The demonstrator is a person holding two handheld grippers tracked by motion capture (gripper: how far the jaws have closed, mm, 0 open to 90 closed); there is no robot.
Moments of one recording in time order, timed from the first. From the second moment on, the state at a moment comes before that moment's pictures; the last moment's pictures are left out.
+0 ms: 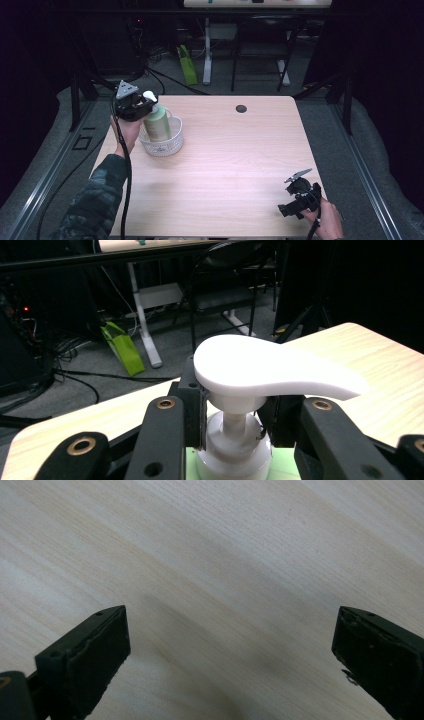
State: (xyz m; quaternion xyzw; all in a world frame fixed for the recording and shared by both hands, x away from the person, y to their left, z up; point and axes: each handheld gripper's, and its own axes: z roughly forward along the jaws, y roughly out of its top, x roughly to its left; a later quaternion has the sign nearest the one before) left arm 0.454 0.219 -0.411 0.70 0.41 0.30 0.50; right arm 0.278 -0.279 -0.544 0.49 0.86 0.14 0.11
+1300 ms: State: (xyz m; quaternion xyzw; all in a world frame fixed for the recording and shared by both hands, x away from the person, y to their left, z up) left arm 0.449 0.226 -0.406 0.73 0.42 0.26 0.48; right arm 0.278 -0.281 -0.543 0.48 0.86 0.14 0.12
